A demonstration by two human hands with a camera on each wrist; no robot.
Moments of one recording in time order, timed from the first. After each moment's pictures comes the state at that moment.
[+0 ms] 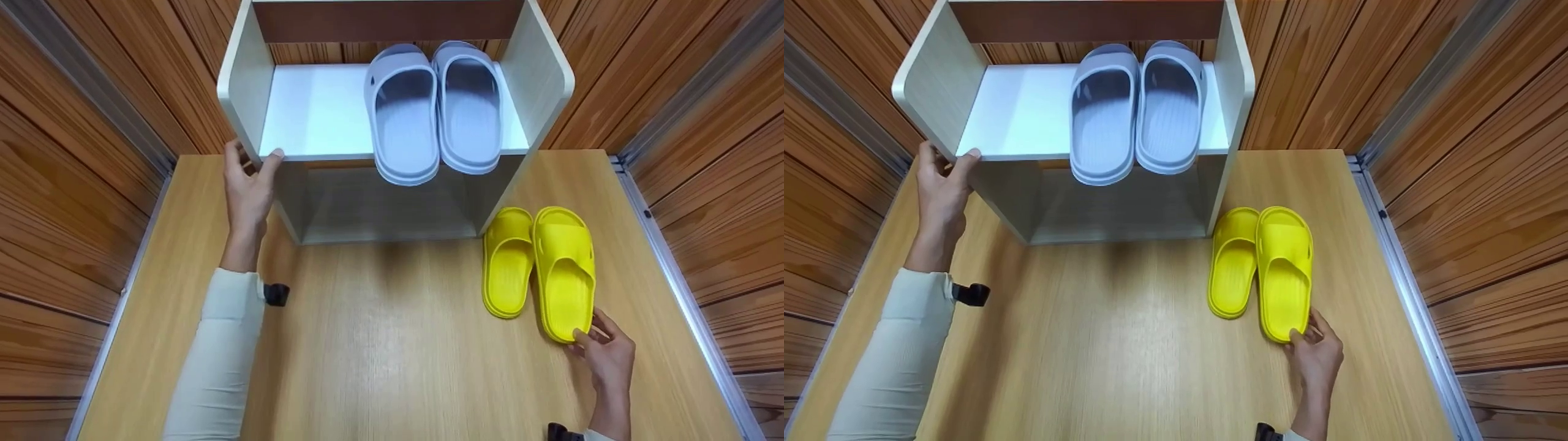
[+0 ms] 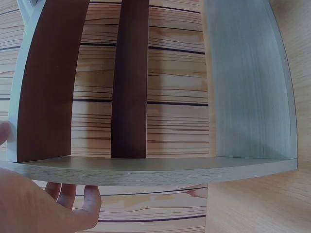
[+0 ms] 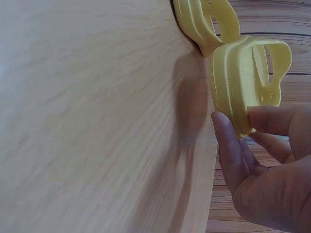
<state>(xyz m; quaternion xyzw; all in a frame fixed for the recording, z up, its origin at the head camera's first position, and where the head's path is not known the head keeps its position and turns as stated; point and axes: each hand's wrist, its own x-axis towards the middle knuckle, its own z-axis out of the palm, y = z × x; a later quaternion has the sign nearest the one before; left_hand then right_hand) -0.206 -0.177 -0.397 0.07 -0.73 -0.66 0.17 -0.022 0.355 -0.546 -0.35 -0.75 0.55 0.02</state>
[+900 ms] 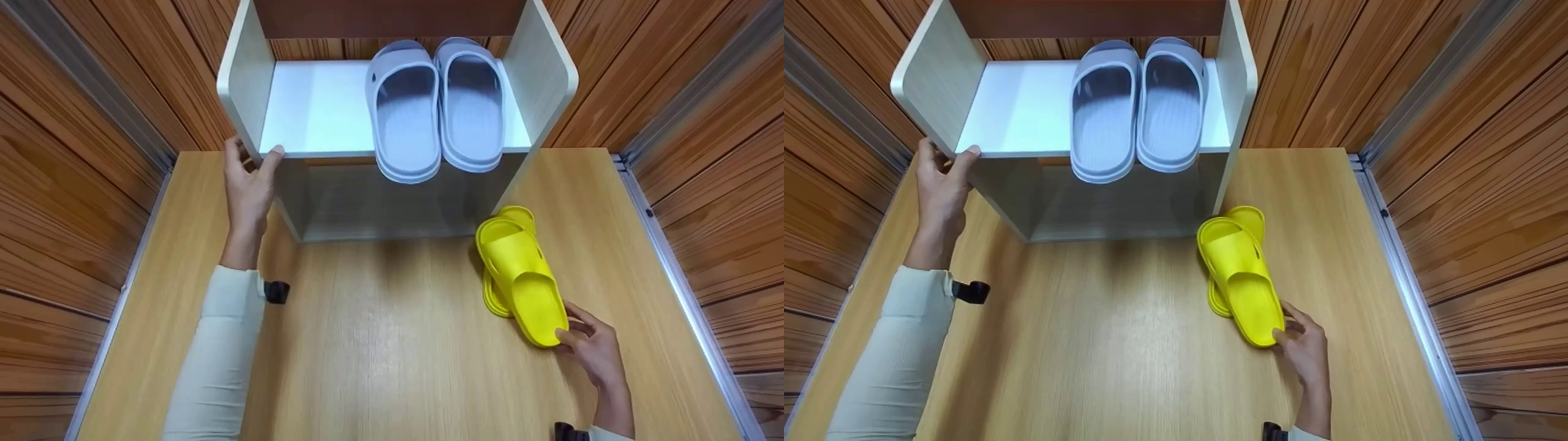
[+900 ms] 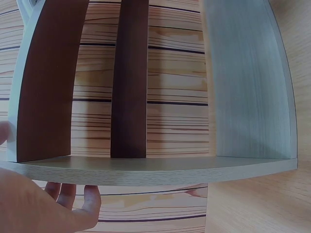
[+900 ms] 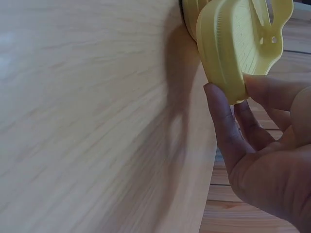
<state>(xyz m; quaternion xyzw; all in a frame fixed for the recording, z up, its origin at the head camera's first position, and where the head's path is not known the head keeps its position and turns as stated) -0.206 -0.177 -0.397 0.07 -0.72 -0.67 0.18 -0.026 0.354 -0.547 -0.17 -0.80 0.57 -0.05</state>
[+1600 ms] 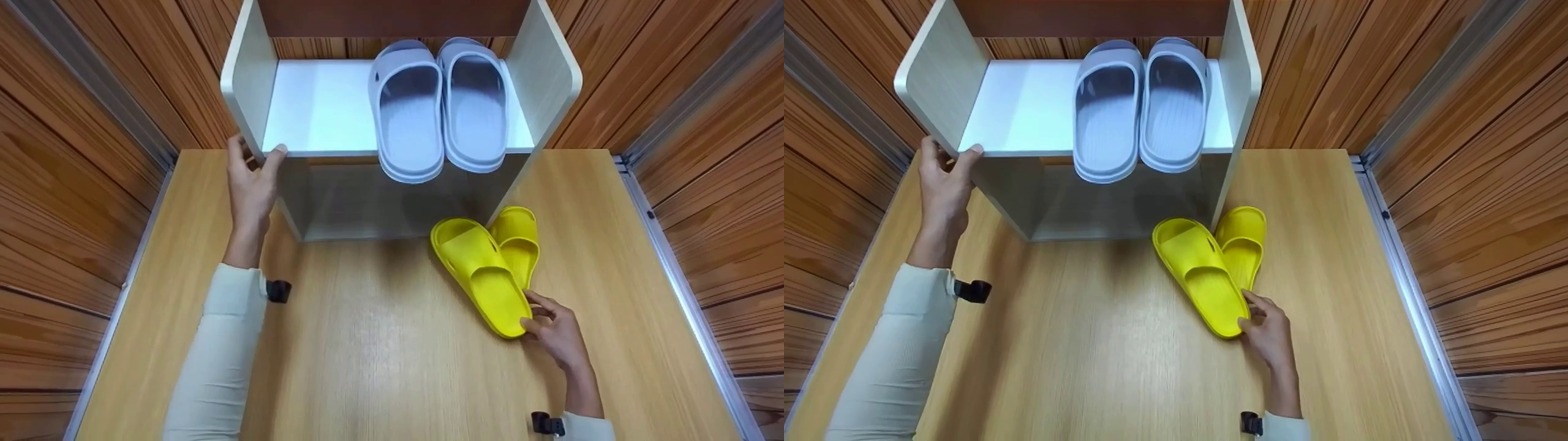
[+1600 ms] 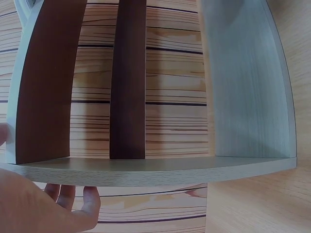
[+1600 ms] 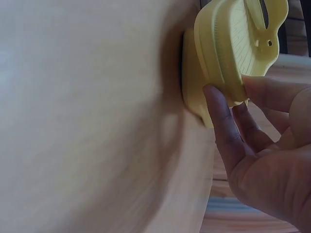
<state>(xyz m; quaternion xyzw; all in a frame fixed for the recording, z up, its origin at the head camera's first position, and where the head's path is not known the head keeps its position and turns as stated) -0.207 -0.176 -0.397 0.06 -0.72 -0.67 0.18 -0.054 0.305 -0.544 -0.12 -0.82 0.55 -0.08</state>
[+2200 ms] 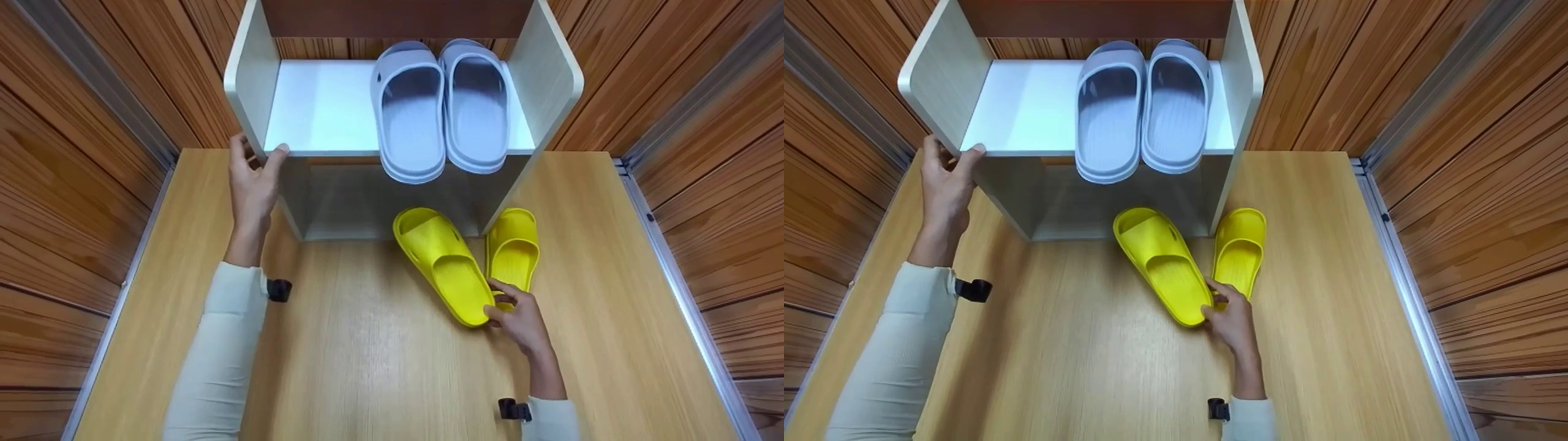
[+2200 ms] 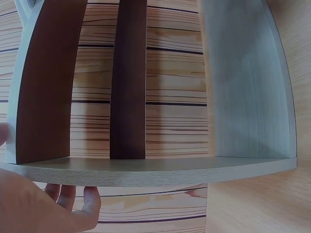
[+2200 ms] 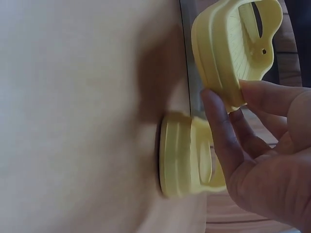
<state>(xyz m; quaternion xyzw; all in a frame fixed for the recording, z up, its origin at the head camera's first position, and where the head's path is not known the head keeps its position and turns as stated) -0.206 -0.177 -0.398 0.06 -0.72 -0.67 0.18 -0.078 0.247 -0.540 -0.10 -0.81 0.57 -0.09</state>
